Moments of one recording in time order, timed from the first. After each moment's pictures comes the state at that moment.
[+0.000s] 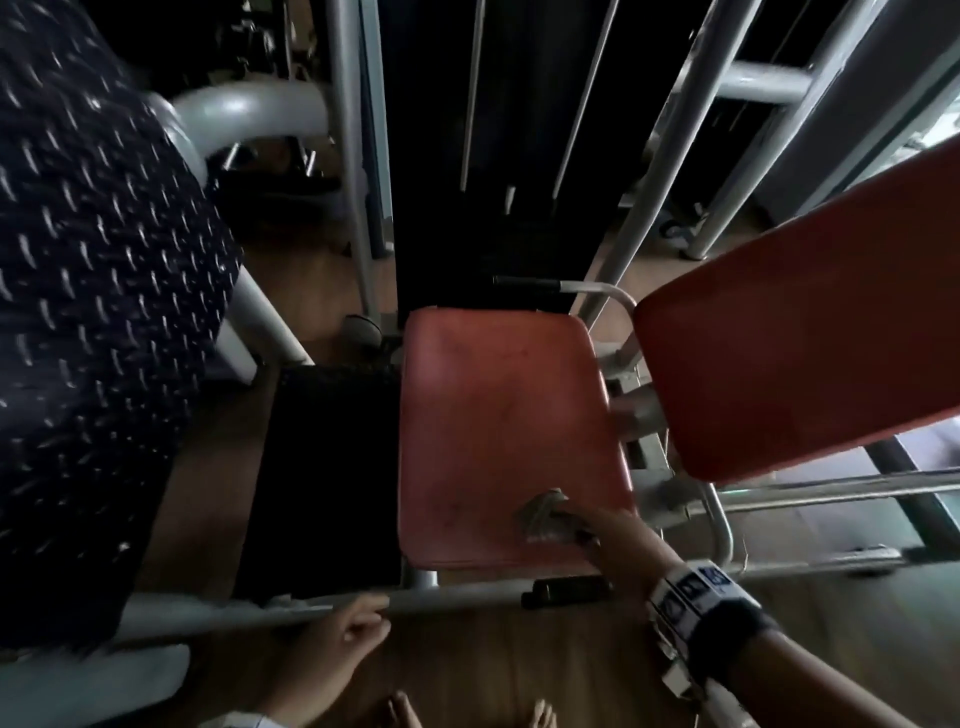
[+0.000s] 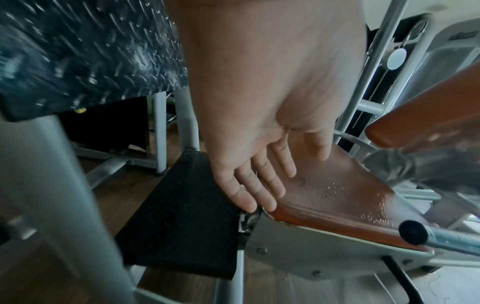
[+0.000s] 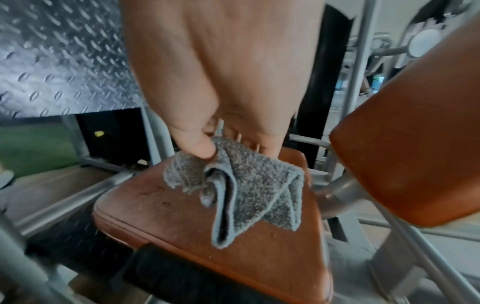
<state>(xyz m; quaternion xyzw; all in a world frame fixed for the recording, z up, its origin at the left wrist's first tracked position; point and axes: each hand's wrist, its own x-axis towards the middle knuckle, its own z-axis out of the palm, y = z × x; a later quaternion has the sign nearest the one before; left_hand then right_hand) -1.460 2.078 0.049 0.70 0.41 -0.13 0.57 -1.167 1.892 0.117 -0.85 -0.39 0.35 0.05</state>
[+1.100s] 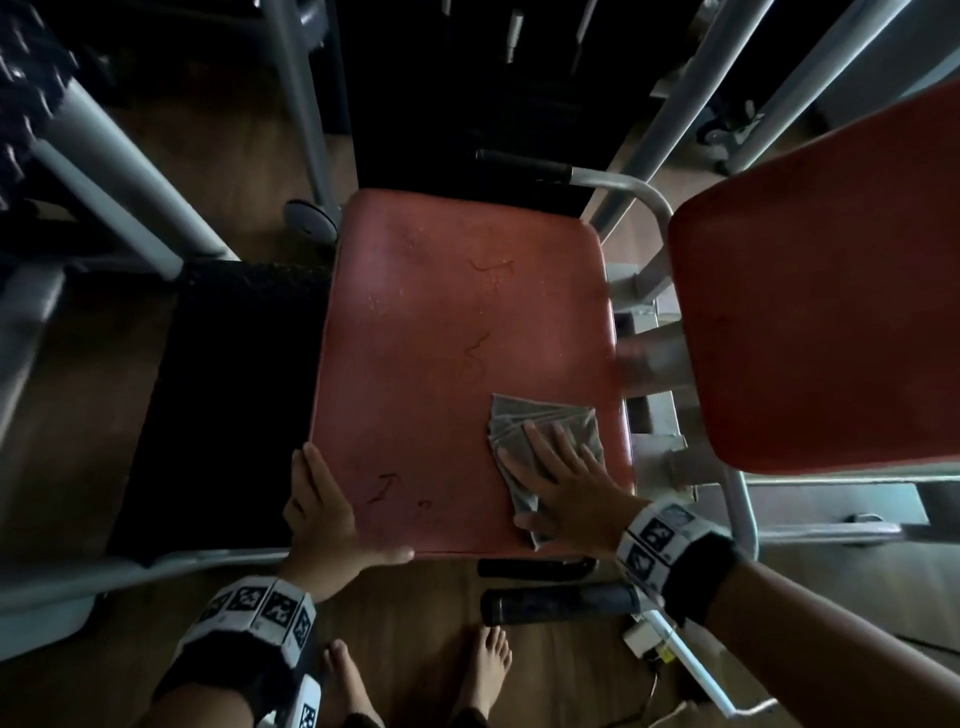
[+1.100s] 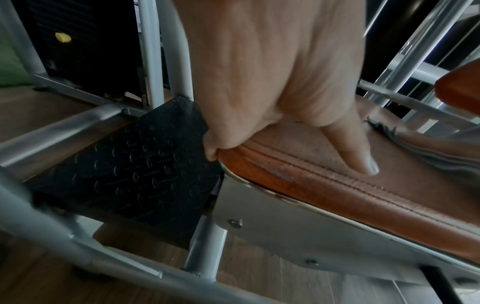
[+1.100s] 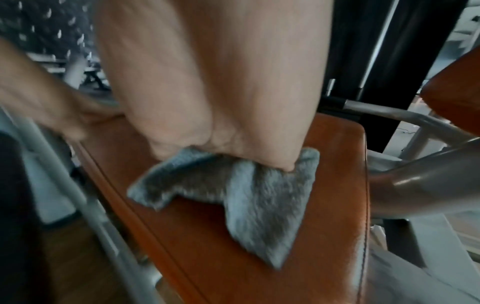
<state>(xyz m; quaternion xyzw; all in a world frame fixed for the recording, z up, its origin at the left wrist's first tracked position) -1.320 2.076 -0.064 0.70 0.52 -0.12 0.47 -1.072 1.898 -0.053 -0.74 -0.61 0.25 -0.11</state>
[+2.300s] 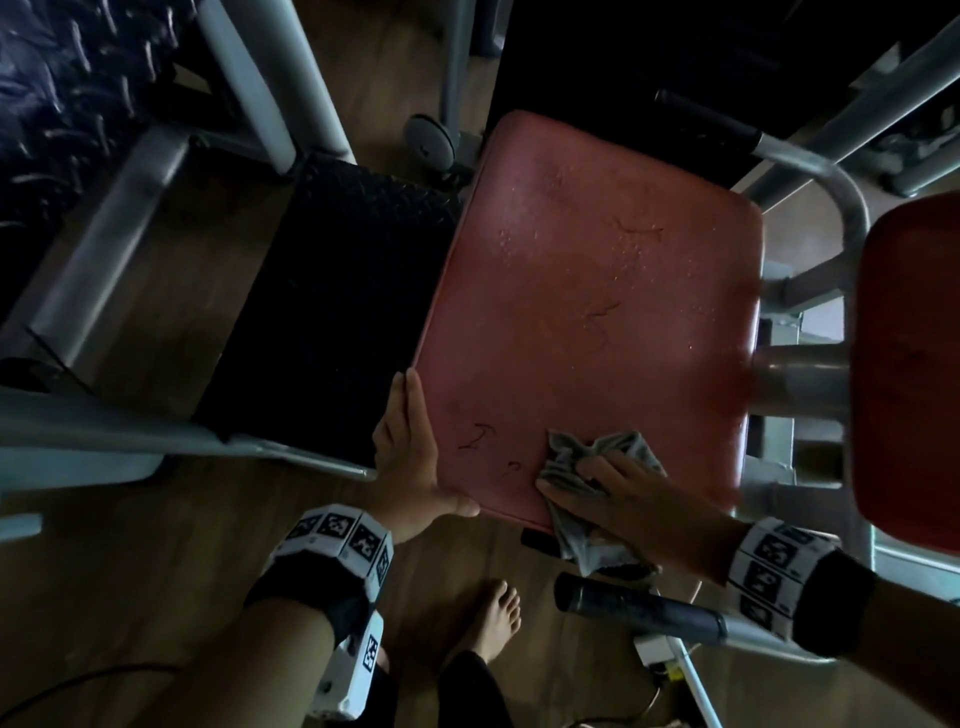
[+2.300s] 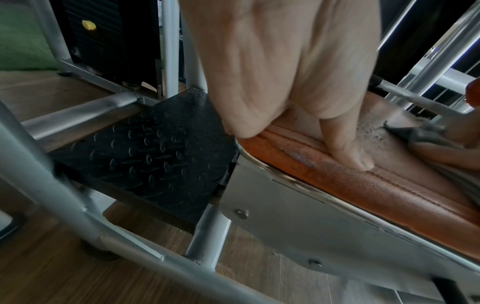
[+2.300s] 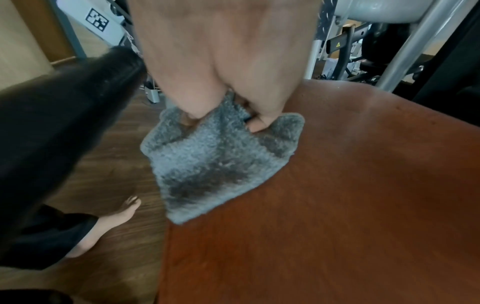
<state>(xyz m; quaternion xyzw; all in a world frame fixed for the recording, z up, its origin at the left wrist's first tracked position) -1.335 2.076 -0.071 0.71 0.47 -0.05 0.53 -1.091 1.925 -0.040 -0.52 -0.83 0.11 -0.14</state>
